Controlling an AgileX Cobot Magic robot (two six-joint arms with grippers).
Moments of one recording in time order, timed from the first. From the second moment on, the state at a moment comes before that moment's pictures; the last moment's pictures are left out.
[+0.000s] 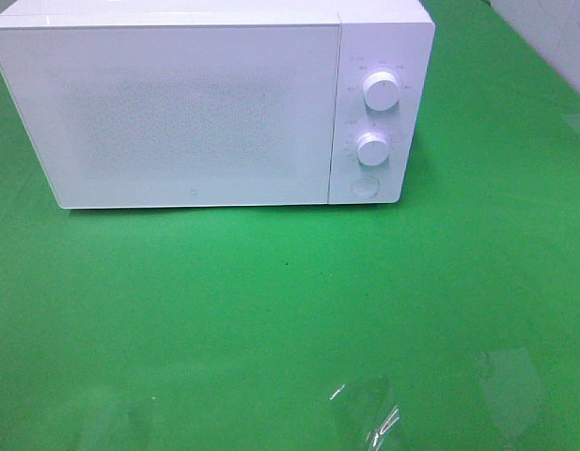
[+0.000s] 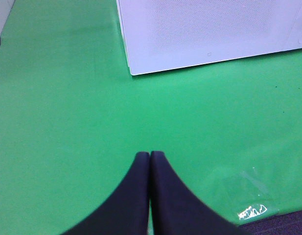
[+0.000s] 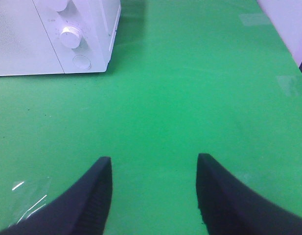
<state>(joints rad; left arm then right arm) -0.03 -0.01 -0.50 -0.14 1.06 0.20 0.05 0.00 -0.50 -0.02 1.02 0.03</state>
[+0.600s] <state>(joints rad) -0.03 -0.01 -0.50 -0.14 1.06 0.20 0.05 0.00 -0.50 -0.02 1.02 0.03</state>
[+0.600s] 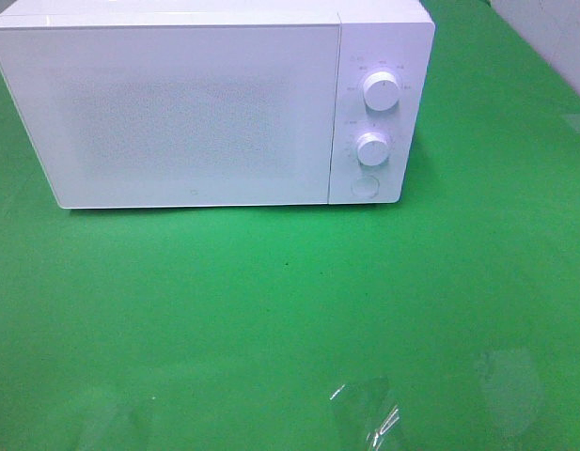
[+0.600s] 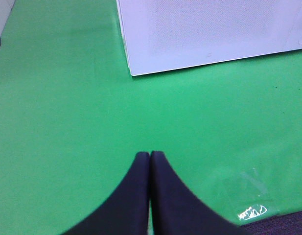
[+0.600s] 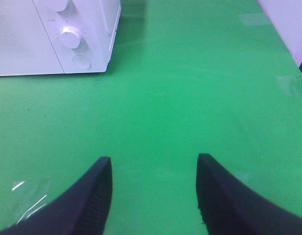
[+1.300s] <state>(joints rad) -0.03 -0.01 -0.50 -0.14 1.05 0.20 0.05 0.00 -0.50 -0.02 1.02 0.03</state>
